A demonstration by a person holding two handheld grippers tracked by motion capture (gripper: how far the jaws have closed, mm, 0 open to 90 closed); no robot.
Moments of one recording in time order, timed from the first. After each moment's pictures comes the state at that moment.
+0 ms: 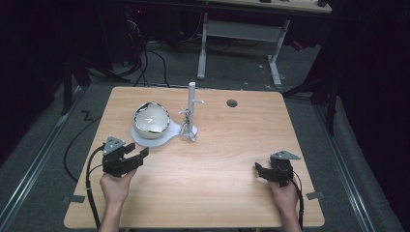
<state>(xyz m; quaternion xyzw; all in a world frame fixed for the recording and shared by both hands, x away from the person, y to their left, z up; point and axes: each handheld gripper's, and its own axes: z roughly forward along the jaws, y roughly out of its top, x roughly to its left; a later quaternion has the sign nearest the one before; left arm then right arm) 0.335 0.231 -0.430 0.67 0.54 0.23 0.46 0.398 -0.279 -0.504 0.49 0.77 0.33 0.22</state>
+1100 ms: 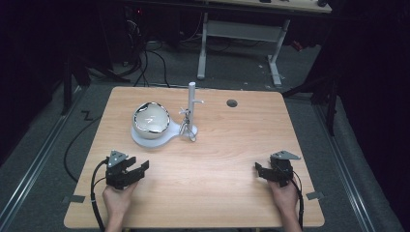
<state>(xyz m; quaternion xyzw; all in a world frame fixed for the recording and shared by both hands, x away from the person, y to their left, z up) 0.322 0.229 -0.476 0.68 0.56 0.21 0.43 0.398 -0.279 -0.504 0.49 0.77 0.33 0.22</state>
